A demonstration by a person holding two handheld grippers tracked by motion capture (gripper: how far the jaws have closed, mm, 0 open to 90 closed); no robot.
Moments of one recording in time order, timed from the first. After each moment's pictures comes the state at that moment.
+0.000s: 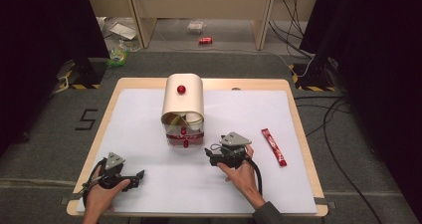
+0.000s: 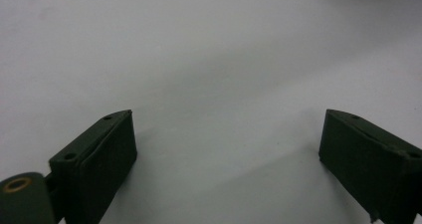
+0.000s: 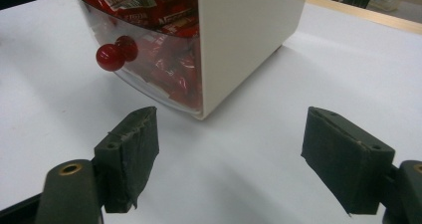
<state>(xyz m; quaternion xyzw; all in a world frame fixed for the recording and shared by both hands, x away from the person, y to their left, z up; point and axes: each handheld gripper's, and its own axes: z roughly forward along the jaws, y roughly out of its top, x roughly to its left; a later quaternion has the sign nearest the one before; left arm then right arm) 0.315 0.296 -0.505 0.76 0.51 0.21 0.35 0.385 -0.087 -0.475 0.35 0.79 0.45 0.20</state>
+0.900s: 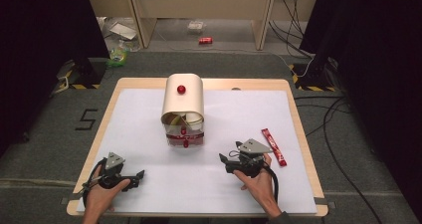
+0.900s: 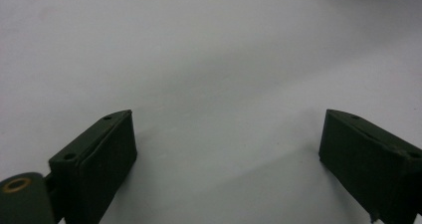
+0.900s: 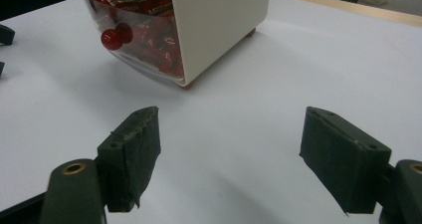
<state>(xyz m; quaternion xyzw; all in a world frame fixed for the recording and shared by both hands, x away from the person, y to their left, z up) 0.316 0.297 -0.505 0.76 0.51 0.21 0.35 0.358 -0.132 -0.467 0.37 0.78 0.46 0.20</state>
